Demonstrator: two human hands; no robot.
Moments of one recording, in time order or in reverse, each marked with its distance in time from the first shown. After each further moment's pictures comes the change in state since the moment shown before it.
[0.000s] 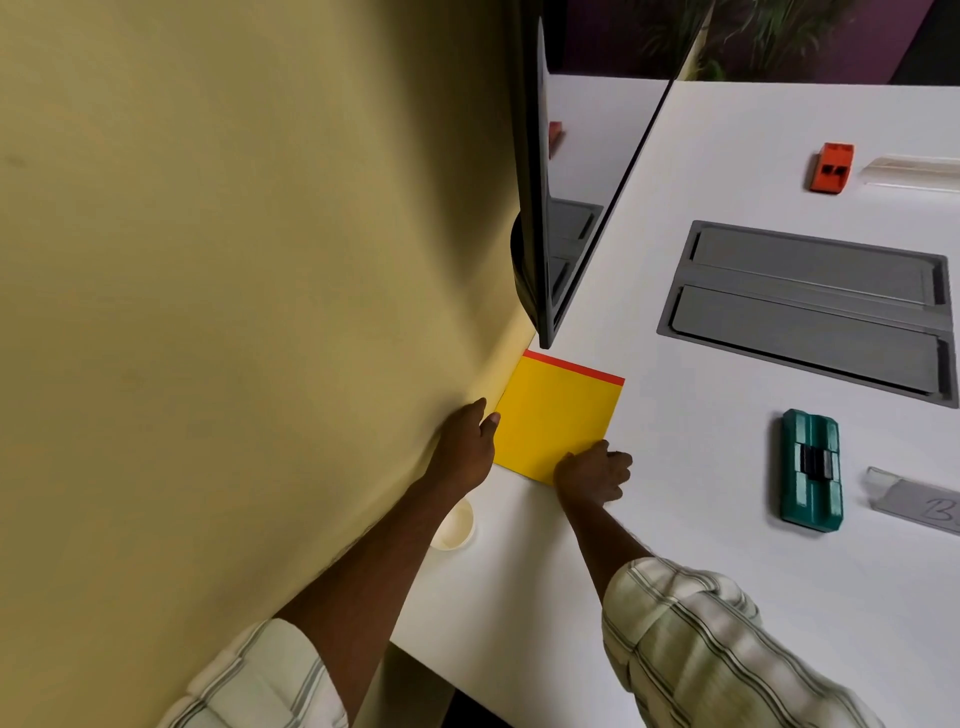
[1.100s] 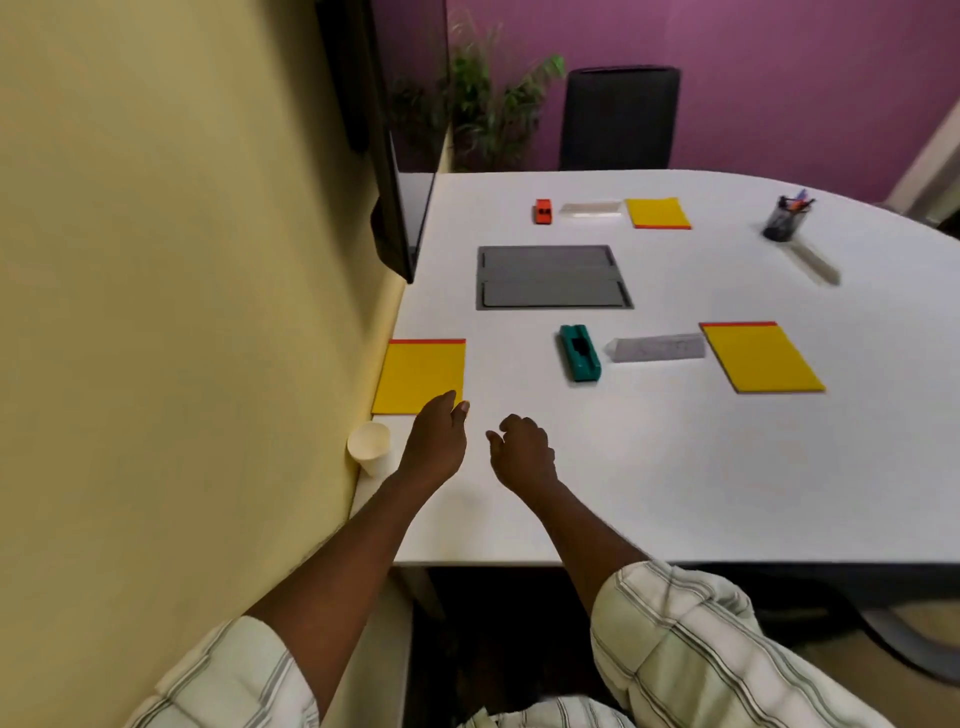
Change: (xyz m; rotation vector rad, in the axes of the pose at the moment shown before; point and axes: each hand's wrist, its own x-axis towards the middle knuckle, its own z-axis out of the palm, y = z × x) left_hand -0.223 -0.001 0.011 -0.008 -0.113 0.463; right_hand -0.237 0.125 -0.114 -0.113 0.205 -0.407
